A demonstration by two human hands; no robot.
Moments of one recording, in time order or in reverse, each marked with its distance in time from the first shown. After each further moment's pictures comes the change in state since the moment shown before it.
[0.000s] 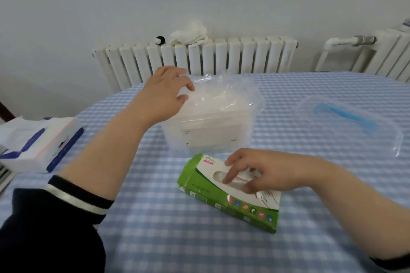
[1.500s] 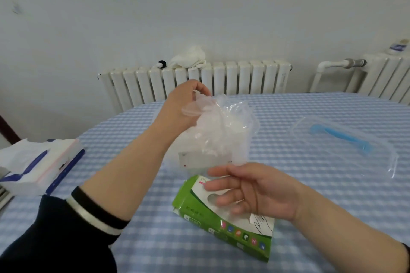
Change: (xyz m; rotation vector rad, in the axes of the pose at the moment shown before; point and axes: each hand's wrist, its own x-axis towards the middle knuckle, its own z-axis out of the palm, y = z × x) left_hand 0.013 0.067 -0.021 -0.690 0.100 -0.299; right_hand -0.001 -0.022 0.009 1.589 0.003 -0.090
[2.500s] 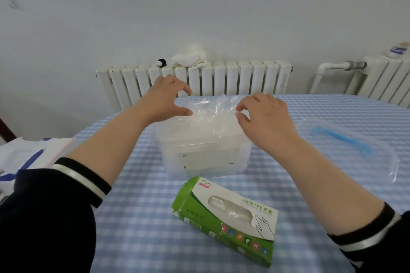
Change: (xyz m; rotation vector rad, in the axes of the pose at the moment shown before) left_hand 0.055 -0.063 -0.038 0.637 -0.147 0.243; right_hand 0.042 -0.078 -0.013 -1.860 1.018 -0.522
